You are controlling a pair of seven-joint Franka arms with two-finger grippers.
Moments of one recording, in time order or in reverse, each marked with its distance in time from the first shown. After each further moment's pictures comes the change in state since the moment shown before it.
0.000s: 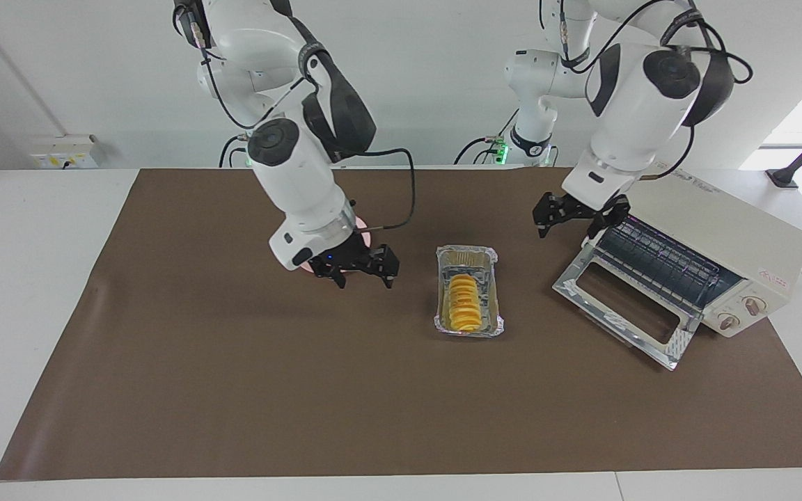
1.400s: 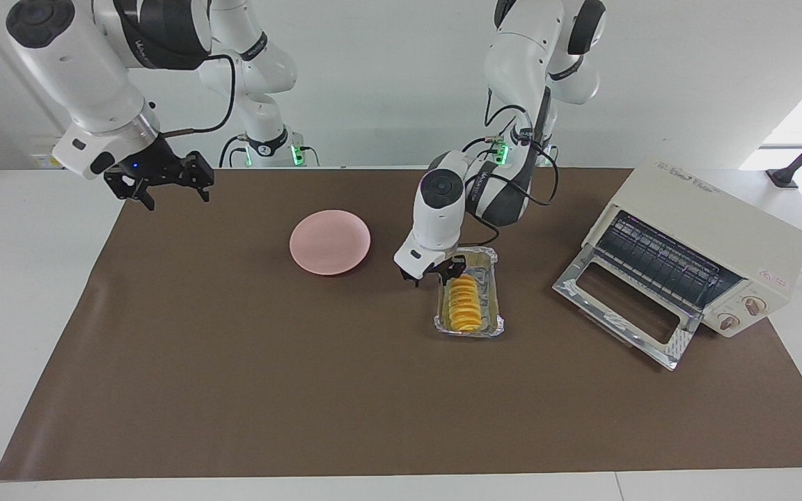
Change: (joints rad) left arm -0.310 0.303 0.003 -0.054 0.000 0.291 -0.335; right arm -0.317 -0.409 -0.004 -0.231 -0.253 -0.387 -0.550
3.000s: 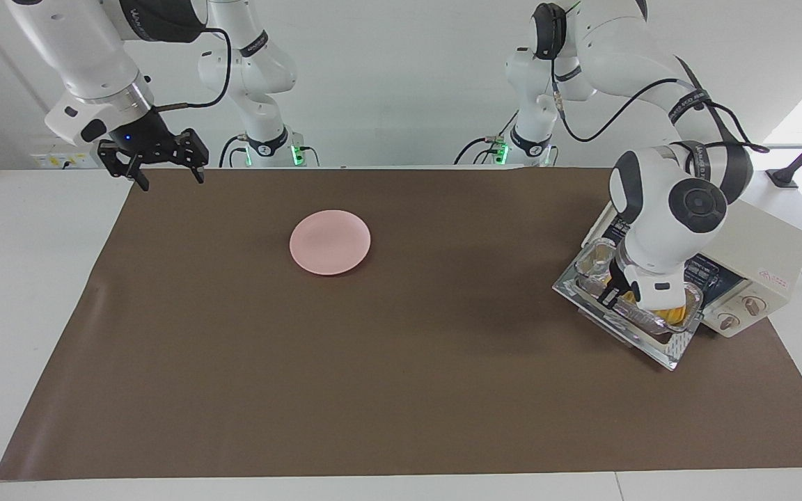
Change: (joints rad) left arm 0.197 0.016 0.423 0.268 -0.024 -0.412 -0.167; right arm -0.017 -0.051 0.001 -0.034 0.007 0.025 0.001
